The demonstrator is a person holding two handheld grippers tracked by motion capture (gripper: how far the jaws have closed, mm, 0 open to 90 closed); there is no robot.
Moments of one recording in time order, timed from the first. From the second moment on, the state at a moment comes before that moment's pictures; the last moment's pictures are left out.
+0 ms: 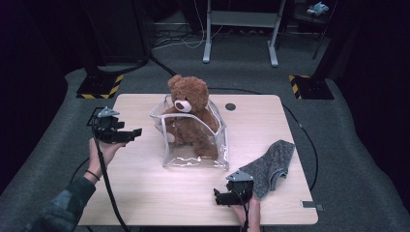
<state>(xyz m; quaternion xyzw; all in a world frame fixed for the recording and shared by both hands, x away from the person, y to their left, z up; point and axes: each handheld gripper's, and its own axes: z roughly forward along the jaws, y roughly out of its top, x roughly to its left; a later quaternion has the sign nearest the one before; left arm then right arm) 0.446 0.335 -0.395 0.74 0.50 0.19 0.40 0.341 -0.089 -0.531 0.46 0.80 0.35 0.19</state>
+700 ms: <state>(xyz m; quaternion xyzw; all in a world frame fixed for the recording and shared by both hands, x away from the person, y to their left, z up) 0.394 0.348 -0.518 0.78 0.51 0.16 0.32 0.341 -0.087 -0.531 0.46 0.80 0.34 0.18</state>
